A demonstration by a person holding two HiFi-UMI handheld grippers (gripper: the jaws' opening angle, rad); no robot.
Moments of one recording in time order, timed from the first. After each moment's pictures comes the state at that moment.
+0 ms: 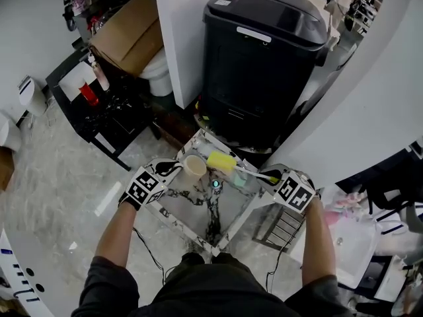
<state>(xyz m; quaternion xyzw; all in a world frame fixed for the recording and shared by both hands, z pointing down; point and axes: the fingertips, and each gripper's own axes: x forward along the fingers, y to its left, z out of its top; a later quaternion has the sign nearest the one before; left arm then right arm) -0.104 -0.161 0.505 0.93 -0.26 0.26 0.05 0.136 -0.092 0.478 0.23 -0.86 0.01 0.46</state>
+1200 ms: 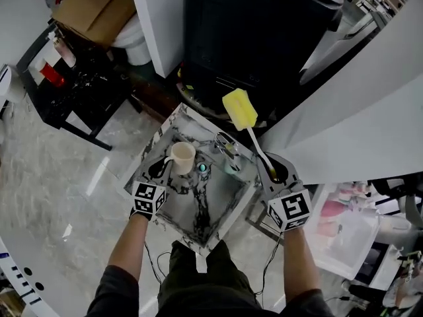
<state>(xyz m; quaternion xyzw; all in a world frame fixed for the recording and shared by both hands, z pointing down) -0.084 -0.188 0.659 0.88 -0.43 0.16 0.14 0.167 -0.142 0.495 0.52 -0.84 0.05 0.17</state>
